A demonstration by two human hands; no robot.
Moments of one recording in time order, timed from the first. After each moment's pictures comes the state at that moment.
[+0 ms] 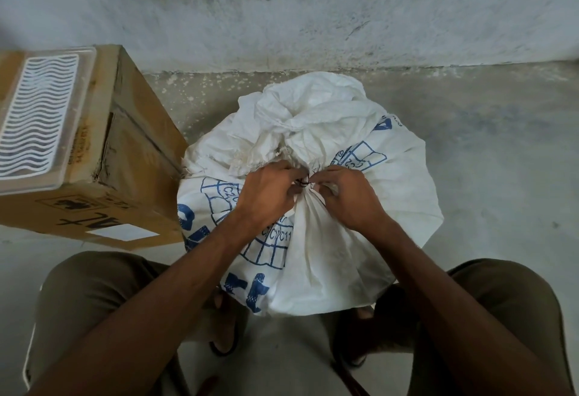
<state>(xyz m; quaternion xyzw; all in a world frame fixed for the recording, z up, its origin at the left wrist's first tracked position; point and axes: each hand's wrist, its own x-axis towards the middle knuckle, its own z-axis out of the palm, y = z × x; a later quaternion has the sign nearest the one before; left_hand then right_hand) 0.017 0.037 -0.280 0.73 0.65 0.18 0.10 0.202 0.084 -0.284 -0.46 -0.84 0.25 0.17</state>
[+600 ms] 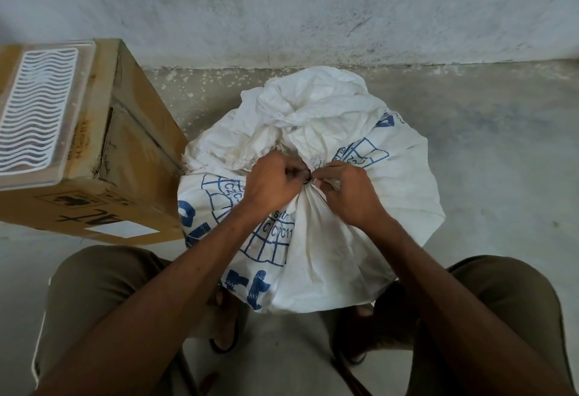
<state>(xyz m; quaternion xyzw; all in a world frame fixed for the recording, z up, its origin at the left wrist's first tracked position) 0.021 0.049 -0.276 0.62 0.69 0.27 0.25 0.199 0.084 -0.287 -0.47 -0.82 0.26 0.19</state>
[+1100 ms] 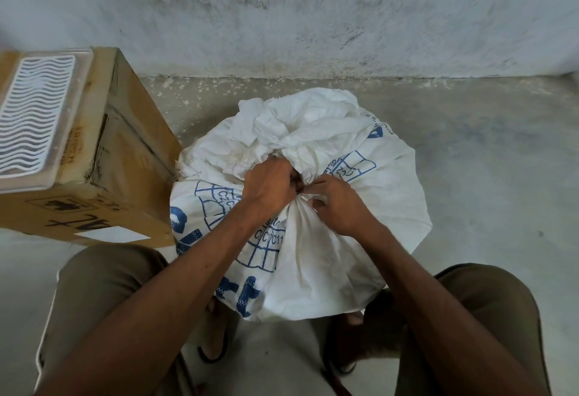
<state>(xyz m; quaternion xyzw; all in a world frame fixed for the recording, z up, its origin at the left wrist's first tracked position) 0.037 0.062 -0.266 0.63 0.75 0.14 0.17 0.204 0.083 -0.286 -0.45 -0.84 0.28 0.09</state>
